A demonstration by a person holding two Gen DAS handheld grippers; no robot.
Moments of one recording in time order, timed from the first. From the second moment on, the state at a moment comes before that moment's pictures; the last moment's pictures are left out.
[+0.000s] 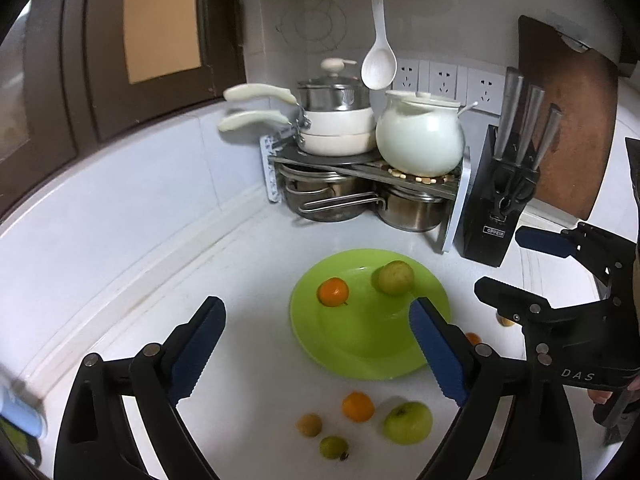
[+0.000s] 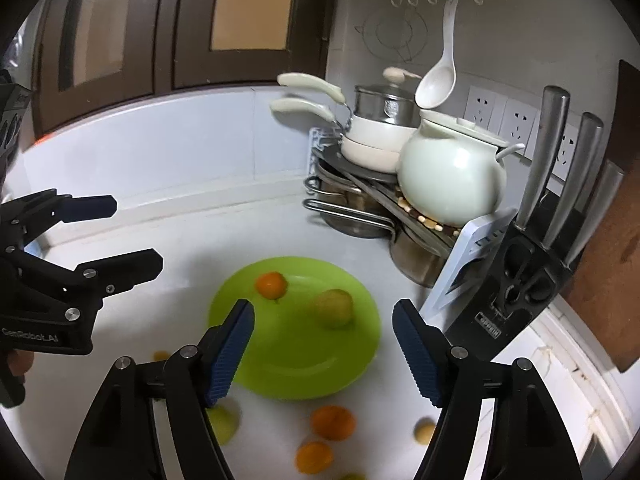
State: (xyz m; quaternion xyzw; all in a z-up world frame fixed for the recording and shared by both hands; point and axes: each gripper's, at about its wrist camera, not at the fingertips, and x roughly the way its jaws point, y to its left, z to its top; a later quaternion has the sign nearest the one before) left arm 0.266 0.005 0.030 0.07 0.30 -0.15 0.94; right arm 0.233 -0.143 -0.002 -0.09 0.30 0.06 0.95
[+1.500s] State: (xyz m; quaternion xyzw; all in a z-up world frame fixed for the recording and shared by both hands) left arm 0.207 0.039 -0.085 0.15 0.35 -0.26 0.89; right arm 0.191 -0.086 -0.100 -0.08 0.43 0.10 0.89
